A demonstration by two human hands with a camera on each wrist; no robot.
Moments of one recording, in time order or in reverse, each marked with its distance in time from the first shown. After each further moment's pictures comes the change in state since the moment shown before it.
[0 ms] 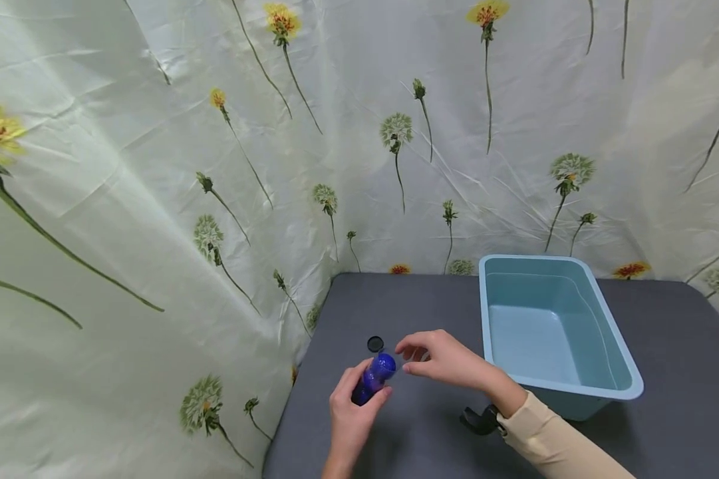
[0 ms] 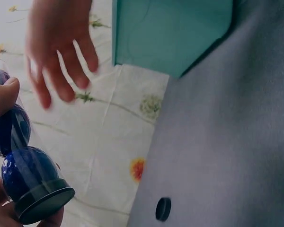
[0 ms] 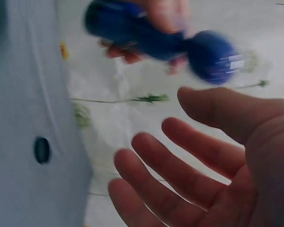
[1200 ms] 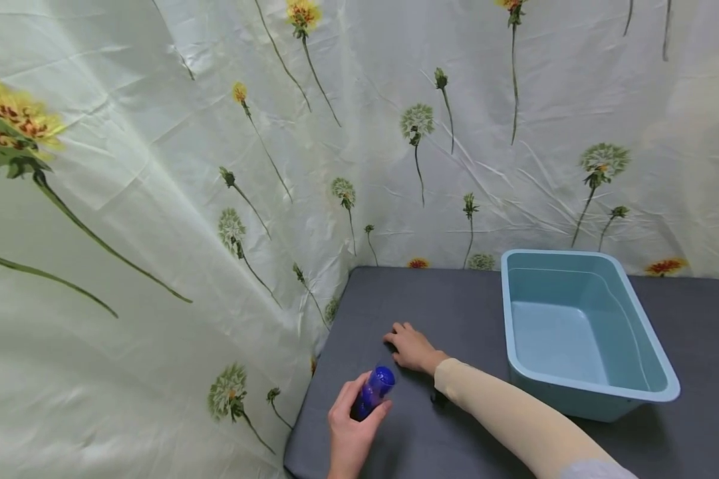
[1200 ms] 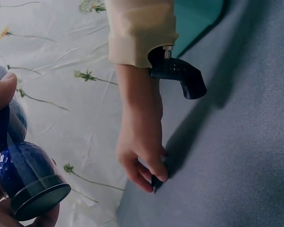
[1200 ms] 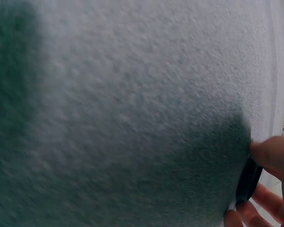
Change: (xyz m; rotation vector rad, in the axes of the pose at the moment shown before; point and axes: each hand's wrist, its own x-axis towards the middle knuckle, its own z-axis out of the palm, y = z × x) left_hand -0.025 -0.004 -0.038 0.077 0.020 -0.101; right_hand 0.118 0.099 0.117 -0.547 -0.020 0.076
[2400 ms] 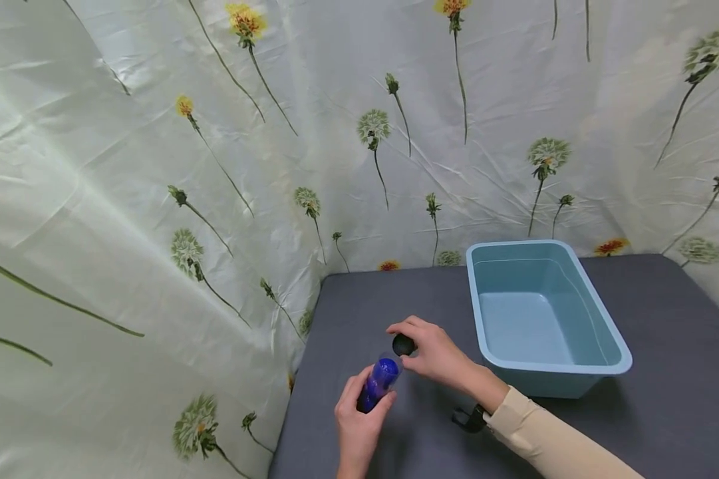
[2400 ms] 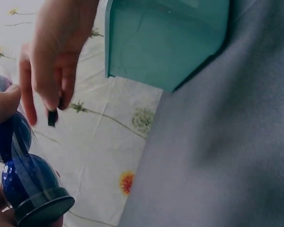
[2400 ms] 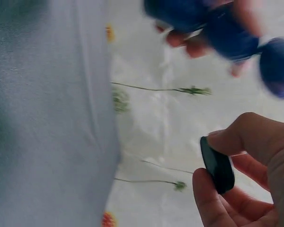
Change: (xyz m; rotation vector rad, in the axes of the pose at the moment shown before) left_hand 0.010 0.013 0.049 -0.059 -0.044 0.001; right_hand -0.121 -0.026 -0.124 0.368 0.360 -0.016
